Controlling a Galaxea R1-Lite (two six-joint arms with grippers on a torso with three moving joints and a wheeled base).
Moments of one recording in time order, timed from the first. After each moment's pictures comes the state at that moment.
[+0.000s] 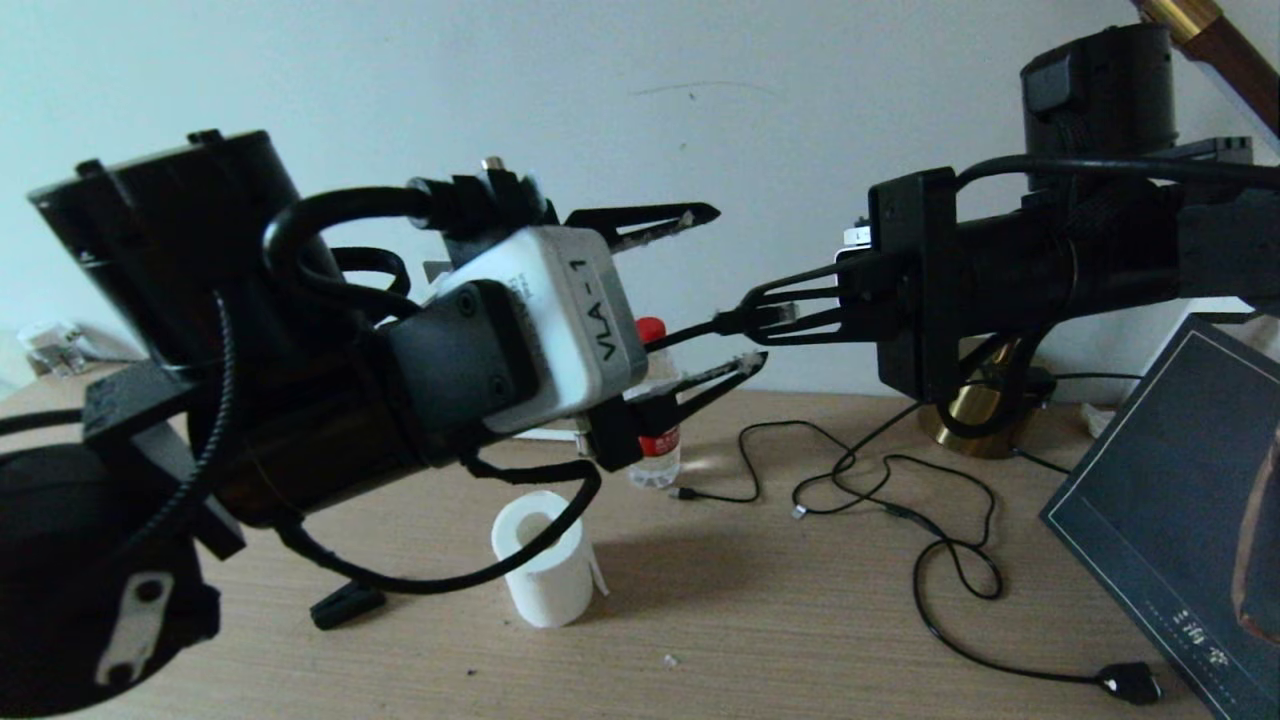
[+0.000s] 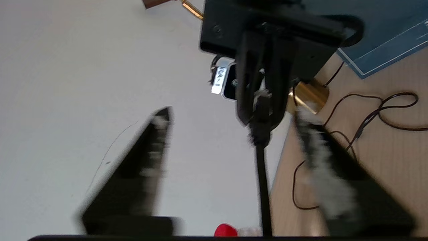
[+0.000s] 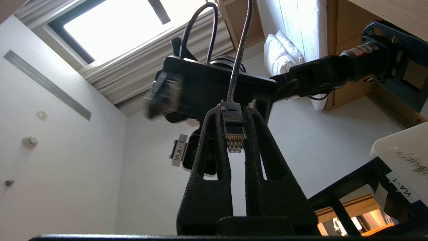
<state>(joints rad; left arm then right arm) -0.74 1.59 -0.96 -0.83 -0.39 1.01 0.45 1.74 -1.55 0.16 1.15 1.50</state>
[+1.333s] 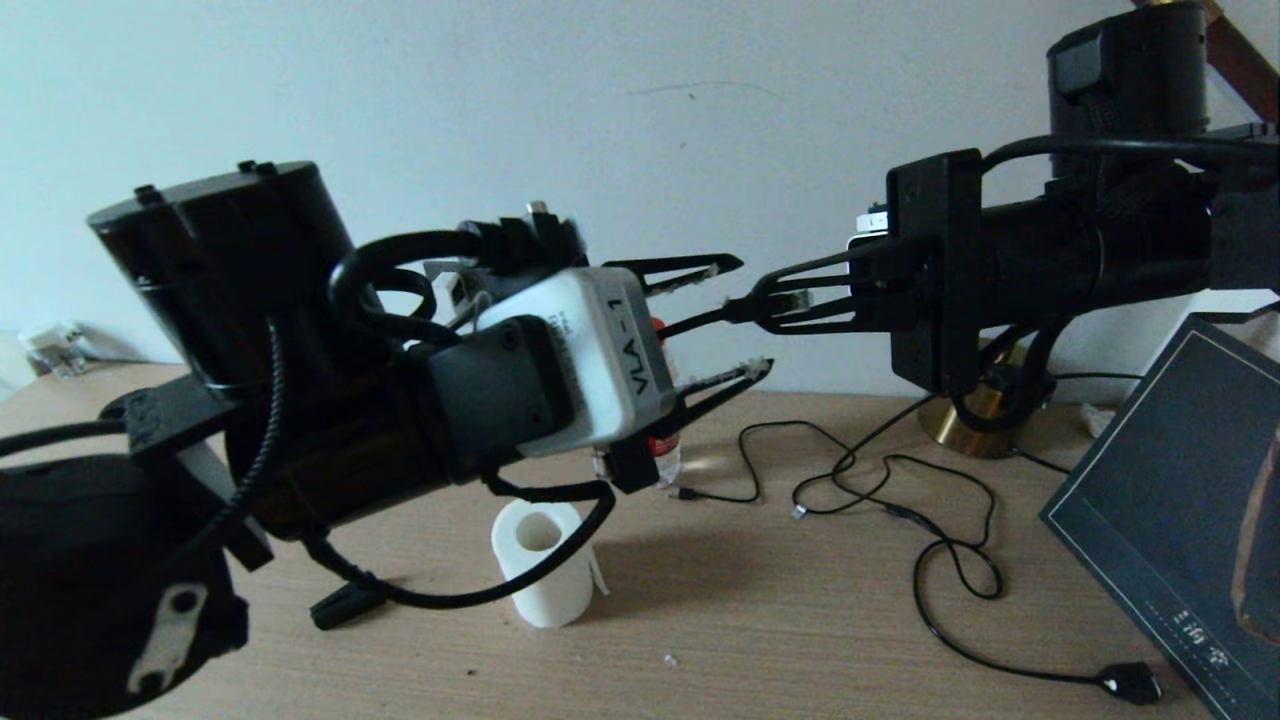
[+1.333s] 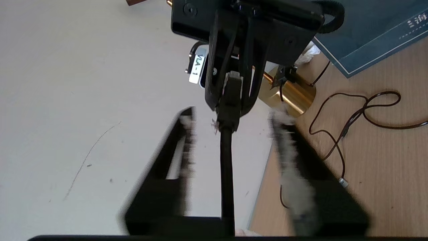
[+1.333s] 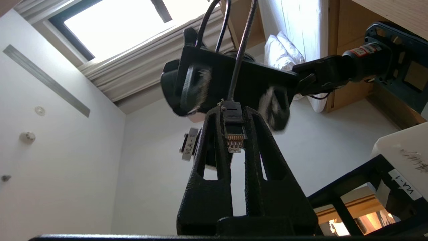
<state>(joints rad) -0.76 1.61 -0.94 -0.83 -0.39 1.01 0.45 1.71 -1.54 0.16 1.15 1.50</state>
